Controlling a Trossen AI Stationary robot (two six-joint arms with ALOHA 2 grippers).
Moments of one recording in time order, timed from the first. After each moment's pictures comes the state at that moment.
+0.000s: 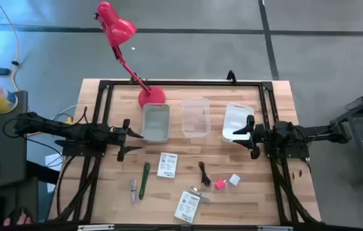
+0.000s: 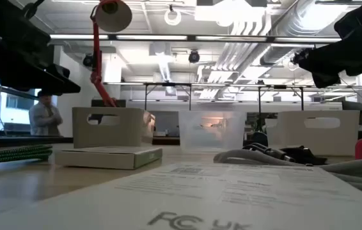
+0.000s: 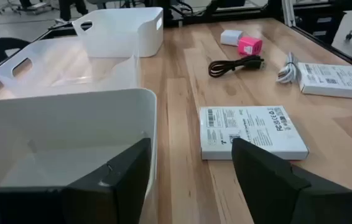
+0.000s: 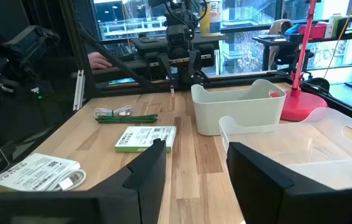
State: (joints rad) left arm -0.01 0.36 0.01 0.03 -0.09 0.05; right arm 0.07 0.09 0.01 0.03 0.06 0.10
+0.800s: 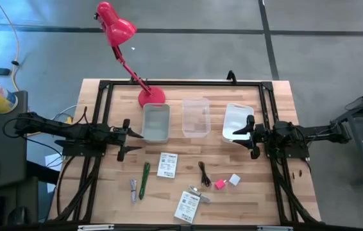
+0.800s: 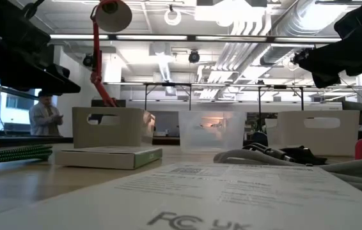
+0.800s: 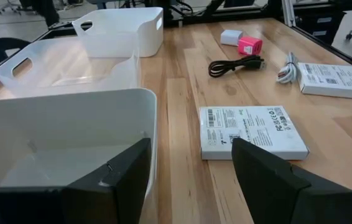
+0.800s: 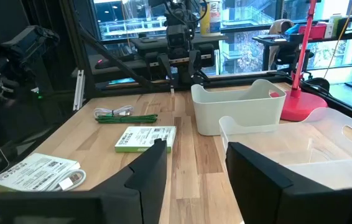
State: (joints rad) left arm -0.01 0.36 0.01 0.03 -0.09 0.05; right arm 0.07 0.09 0.01 0.03 0.06 0.10
